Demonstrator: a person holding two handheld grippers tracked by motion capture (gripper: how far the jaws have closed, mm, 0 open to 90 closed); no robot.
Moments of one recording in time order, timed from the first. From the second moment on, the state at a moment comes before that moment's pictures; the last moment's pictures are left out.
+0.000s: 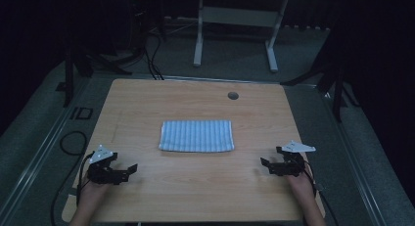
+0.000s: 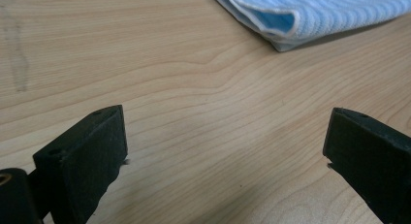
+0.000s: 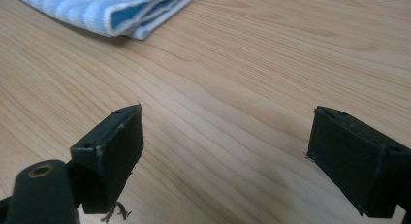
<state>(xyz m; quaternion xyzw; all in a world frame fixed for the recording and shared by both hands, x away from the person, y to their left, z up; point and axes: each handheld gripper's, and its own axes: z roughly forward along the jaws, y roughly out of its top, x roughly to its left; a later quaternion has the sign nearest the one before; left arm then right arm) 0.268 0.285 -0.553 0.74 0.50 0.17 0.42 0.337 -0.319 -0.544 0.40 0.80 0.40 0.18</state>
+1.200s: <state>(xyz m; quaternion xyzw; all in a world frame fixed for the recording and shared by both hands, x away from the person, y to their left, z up) 0.258 0.289 -0.552 0.68 0.54 0.24 0.43 0.324 -0.371 -0.544 0.52 0.71 0.42 0.25</state>
